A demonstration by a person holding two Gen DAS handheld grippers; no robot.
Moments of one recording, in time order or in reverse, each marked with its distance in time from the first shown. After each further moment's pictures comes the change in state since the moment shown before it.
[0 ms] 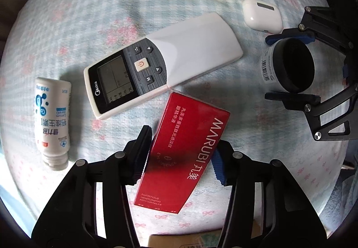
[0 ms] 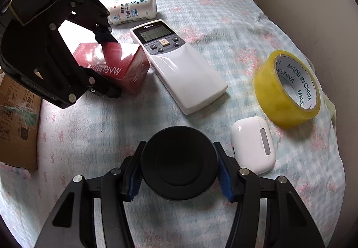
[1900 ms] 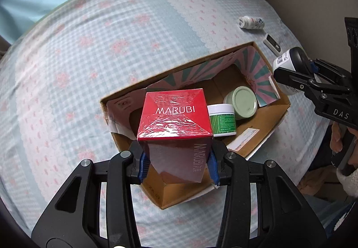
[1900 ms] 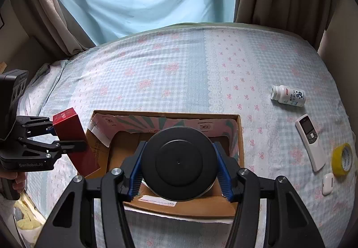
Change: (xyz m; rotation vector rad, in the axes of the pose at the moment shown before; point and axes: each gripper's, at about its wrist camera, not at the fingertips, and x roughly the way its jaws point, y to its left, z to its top) left arm -0.167 -0.024 -0.464 -1.103 -0.301 0.073; right arm -0.139 0.287 0.066 -0.169 -0.104 0.306
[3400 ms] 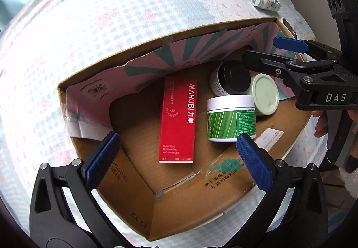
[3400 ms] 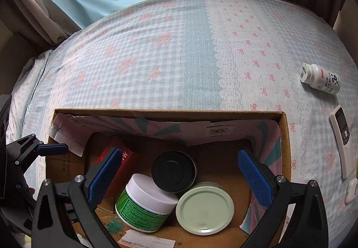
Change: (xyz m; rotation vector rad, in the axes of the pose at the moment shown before) left arm 0.079 -0.007 -0.002 -0.053 0.096 -0.008; right arm 0.102 -0.015 0.011 0.054 0.128 0.011
